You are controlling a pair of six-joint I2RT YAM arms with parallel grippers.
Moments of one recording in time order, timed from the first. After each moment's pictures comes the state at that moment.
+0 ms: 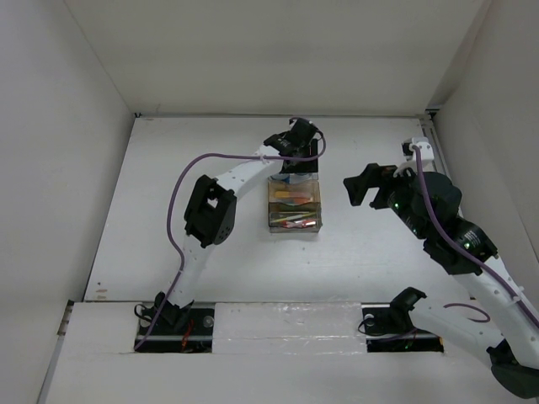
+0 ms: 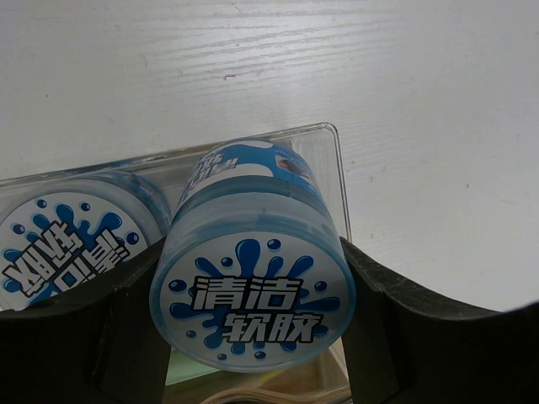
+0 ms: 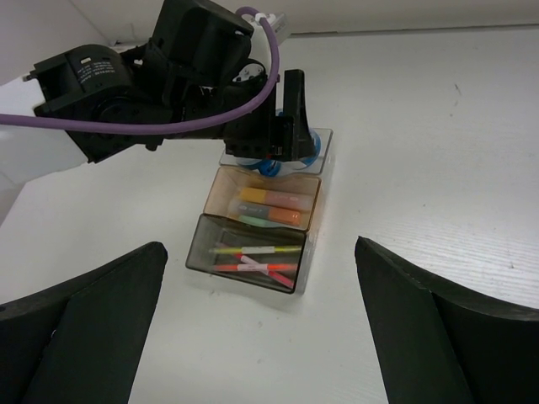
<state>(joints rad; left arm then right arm) -0.71 2.28 2.06 -0.67 -0.13 -0.59 0.62 0.79 1.11 -0.54 0.27 0.36</state>
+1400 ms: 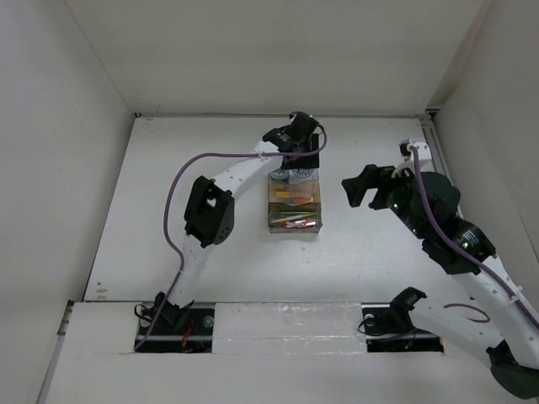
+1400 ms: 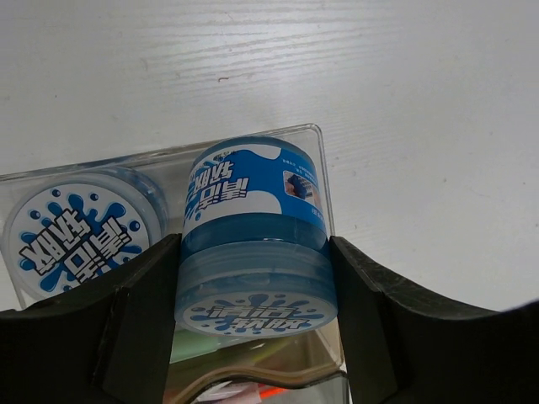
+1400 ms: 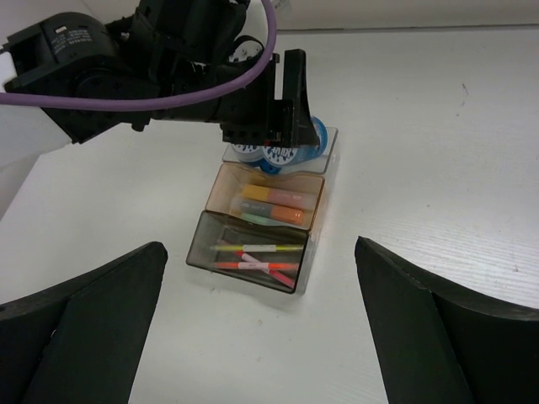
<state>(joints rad) -0.70 2.28 2.12 -0.73 -0.12 -0.59 0.61 0.79 1.10 -0.53 0.24 0.35</state>
